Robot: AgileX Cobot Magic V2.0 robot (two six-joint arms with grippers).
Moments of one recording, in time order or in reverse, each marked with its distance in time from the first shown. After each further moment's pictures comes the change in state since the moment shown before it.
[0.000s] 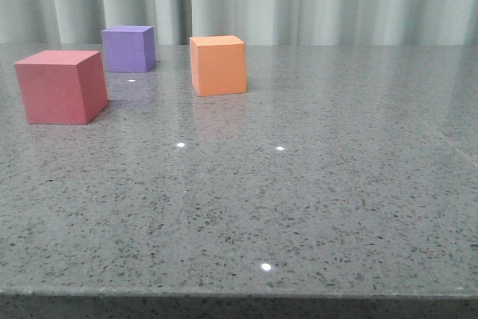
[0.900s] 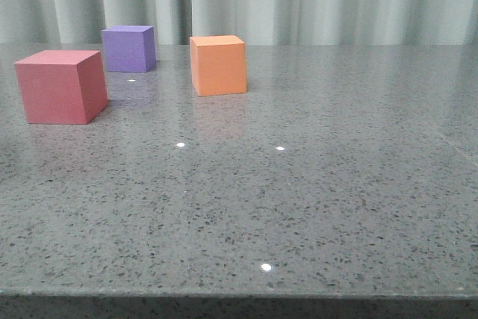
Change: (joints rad) left arm 0.000 0.373 -0.265 0.009 0.197 0.000; right arm 0.000 0.000 0.000 0.000 0.000 0.000
